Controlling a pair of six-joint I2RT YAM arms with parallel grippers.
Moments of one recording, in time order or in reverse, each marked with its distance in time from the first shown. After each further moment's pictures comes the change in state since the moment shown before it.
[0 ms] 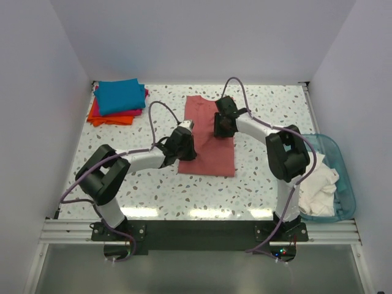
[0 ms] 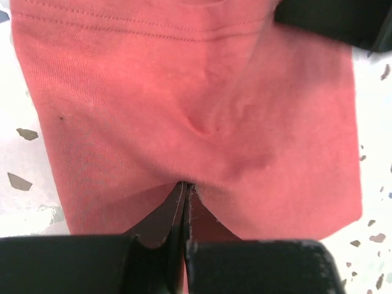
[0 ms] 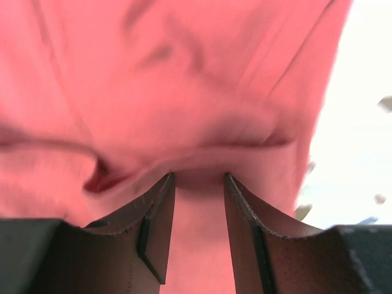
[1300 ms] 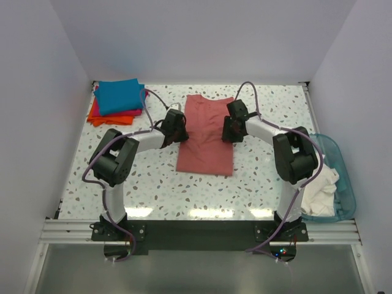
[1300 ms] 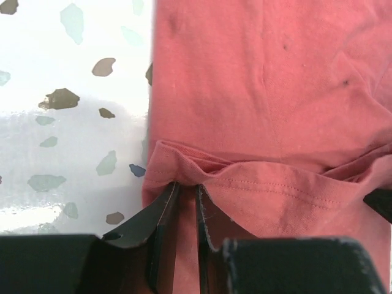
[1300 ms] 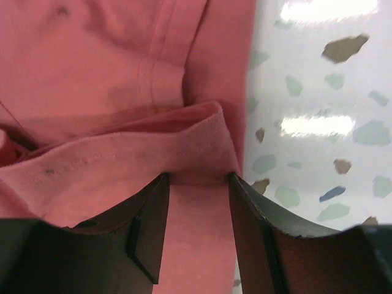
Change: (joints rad) left arm 0.186 0.242 0.249 -0.025 -0.048 -0.006; right arm -0.084 -0.047 -0.127 0.013 -0.042 0.042
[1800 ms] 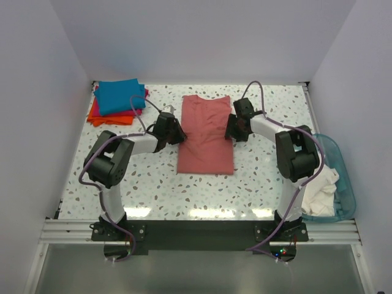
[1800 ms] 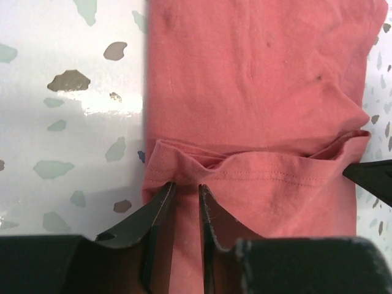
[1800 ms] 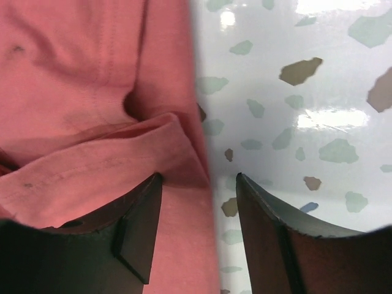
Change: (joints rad) left arm 0.058 -0.038 -0.125 0.164 0.117 -0.090; right arm -0.074 0.022 0.022 0.023 -0.047 0.014
